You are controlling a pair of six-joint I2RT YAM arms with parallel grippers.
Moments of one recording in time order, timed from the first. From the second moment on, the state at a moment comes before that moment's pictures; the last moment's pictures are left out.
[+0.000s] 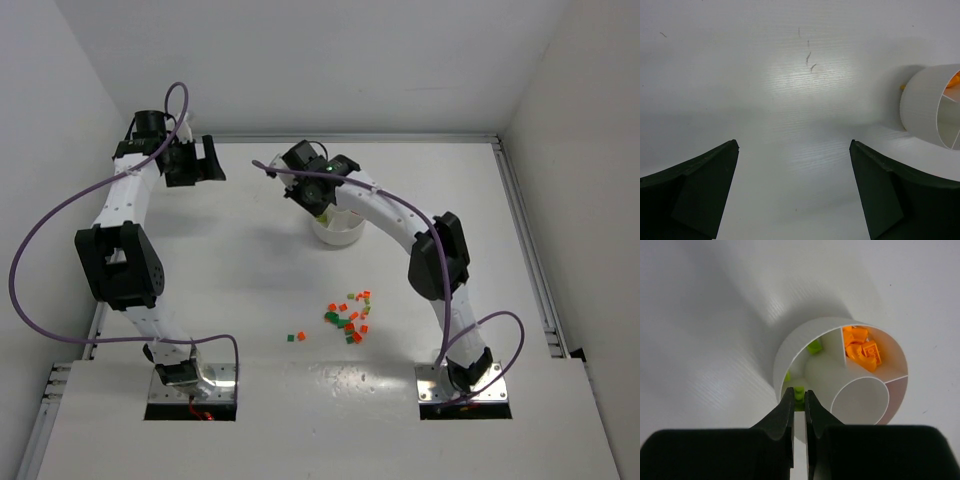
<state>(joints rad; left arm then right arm) 0.16 1.80 1.65 -0.74 0.39 -0.04 0.75 2.16 2.00 -0.86 0.16 -0.28</state>
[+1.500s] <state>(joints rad) 0.04 1.72 1.52 -0.69 0.24 0.07 0.71 1.75 1.18 -0.71 -0.12 -0.32</state>
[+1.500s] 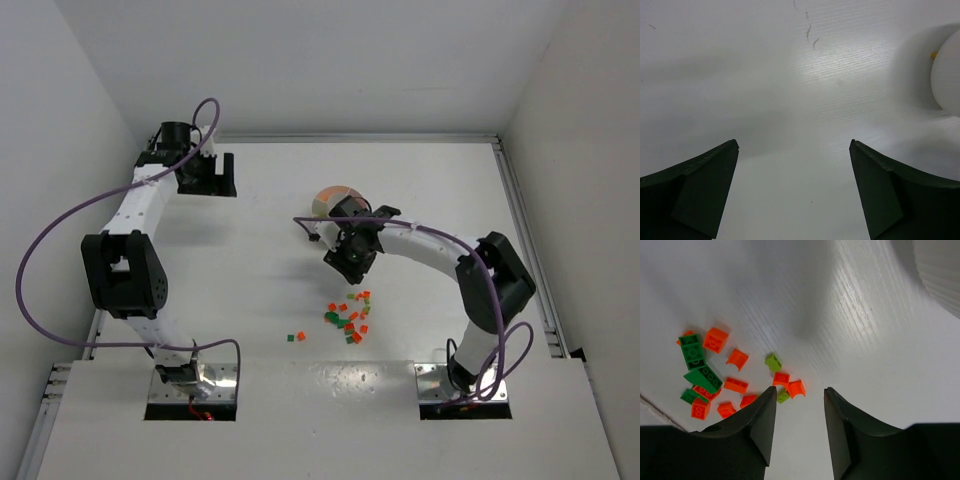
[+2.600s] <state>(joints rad) 0.04 1.70 1.47 -0.64 0.23 0.04 0.77 1.90 1.14 -0.64 -0.14 -0.32</state>
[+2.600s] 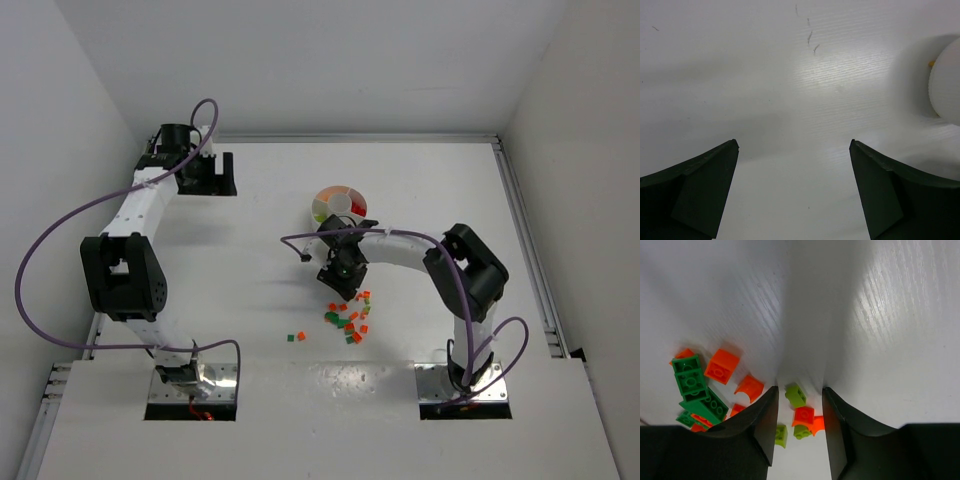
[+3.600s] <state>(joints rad) 0.04 1.70 1.48 -0.65 0.19 0.04 0.77 2.05 1.78 -0.75 -0.19 -0.32</state>
